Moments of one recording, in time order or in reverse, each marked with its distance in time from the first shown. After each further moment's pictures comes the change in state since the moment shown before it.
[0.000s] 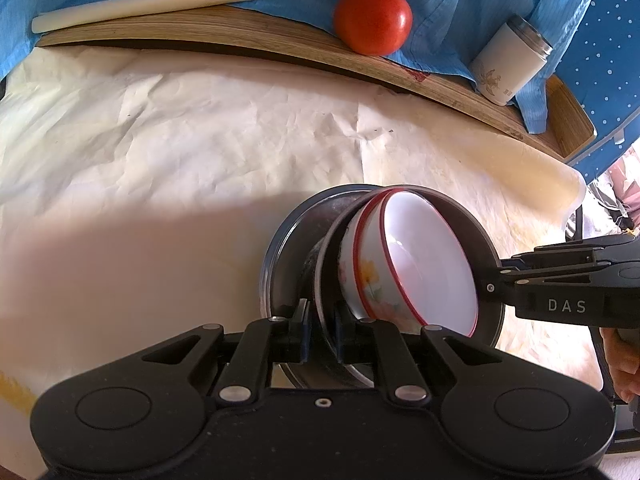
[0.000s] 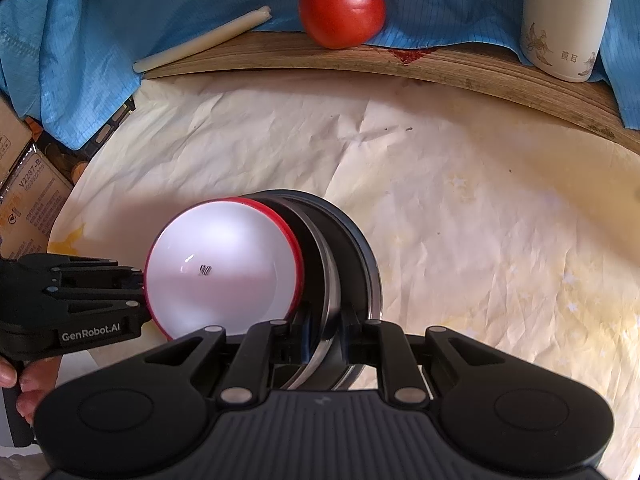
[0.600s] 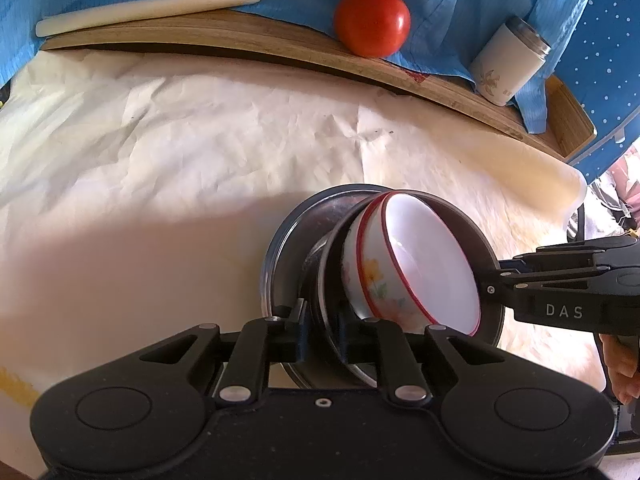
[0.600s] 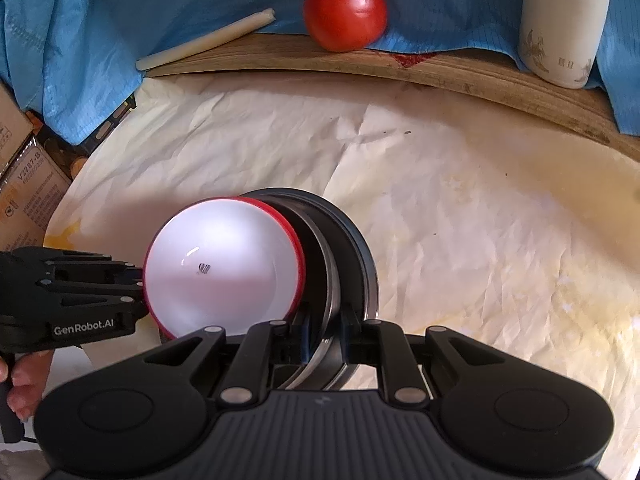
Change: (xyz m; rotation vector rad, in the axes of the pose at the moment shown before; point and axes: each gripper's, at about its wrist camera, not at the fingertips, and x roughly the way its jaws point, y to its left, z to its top) left arm -0.003 -0.002 -0.001 0.004 -0.010 0.014; right arm -0.001 0.002 -0.007 -0.028 -0.026 -0.022
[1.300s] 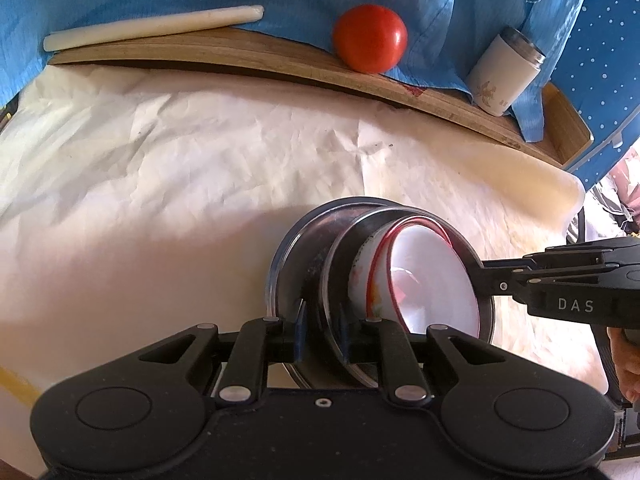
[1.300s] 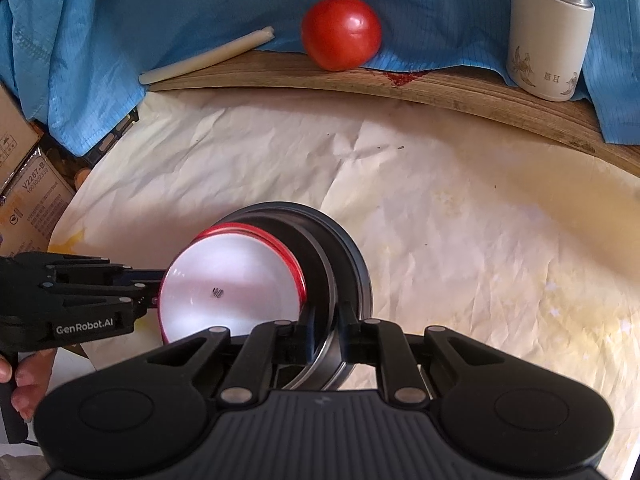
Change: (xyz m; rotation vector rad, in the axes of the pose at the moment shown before) left arm -0.012 -0.002 0.003 0.005 -0.041 0.015; right arm -0.012 -0.003 -0.001 0.004 -0.042 -0.001
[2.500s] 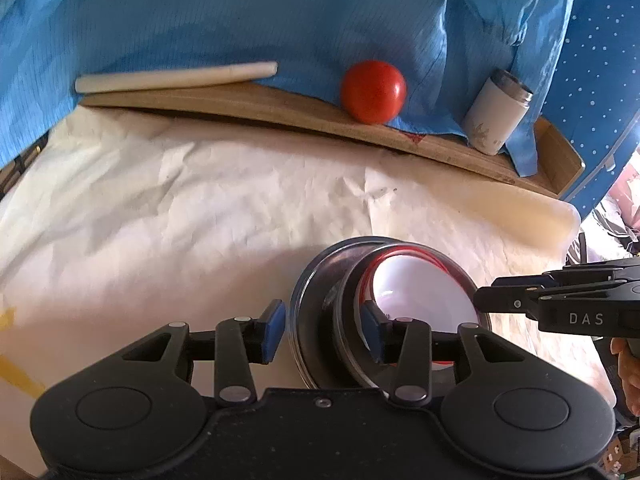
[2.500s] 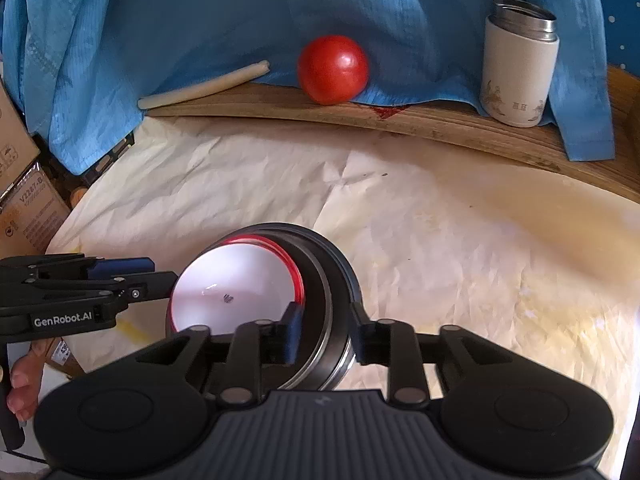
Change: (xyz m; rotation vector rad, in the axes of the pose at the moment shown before) left arm -0.031 0.000 -0.009 0.018 -0.158 0.037; right arm -0.025 0.009 -0.012 0.009 -0.109 -0.062
